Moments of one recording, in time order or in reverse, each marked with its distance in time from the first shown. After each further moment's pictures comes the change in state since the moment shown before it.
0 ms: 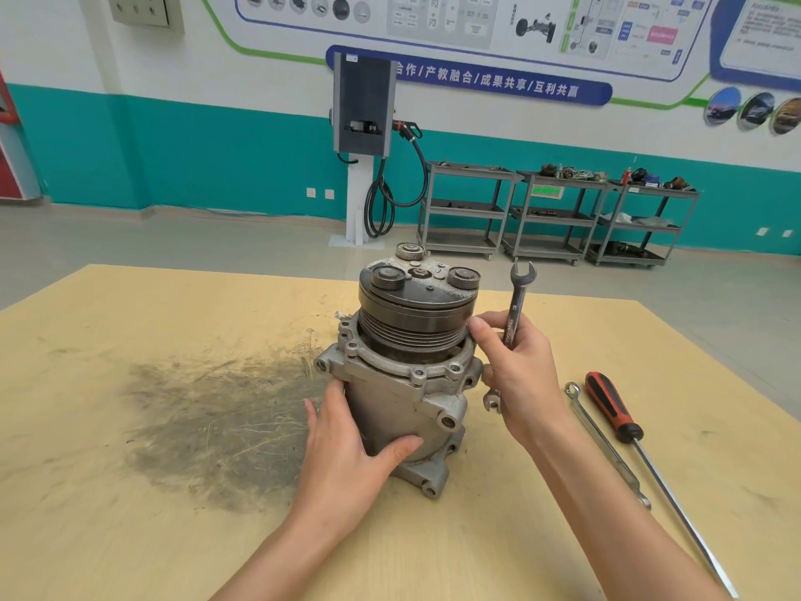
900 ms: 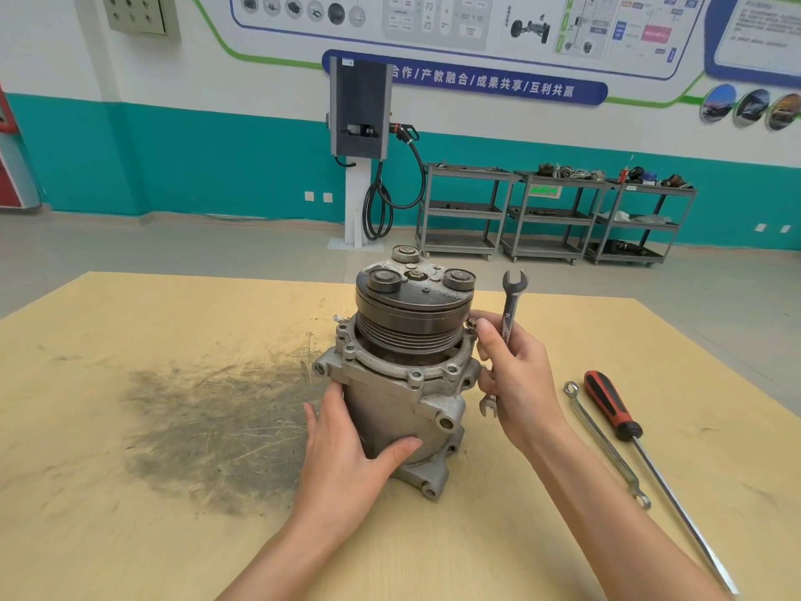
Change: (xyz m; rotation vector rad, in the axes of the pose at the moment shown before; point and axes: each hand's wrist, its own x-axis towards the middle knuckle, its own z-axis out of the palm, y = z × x) left_hand 0.002 -0.003 0.002 0.000 0.012 -0.013; right_hand -0.003 0.004 0.000 0.069 -0.025 -0.008
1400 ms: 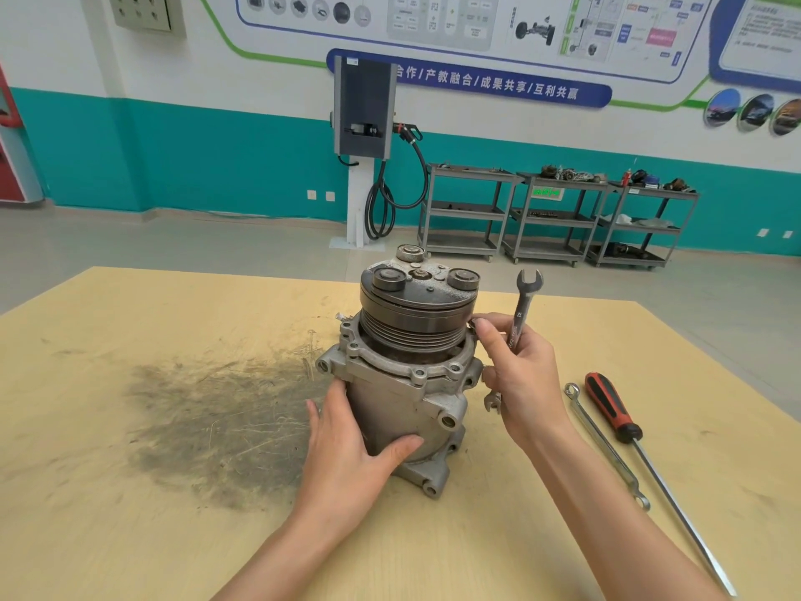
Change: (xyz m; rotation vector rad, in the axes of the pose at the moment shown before) left_hand 0.000 -0.002 0.000 -0.006 -0.019 -0.021; right_hand 0.000 -0.001 0.001 -0.014 0.057 0.018
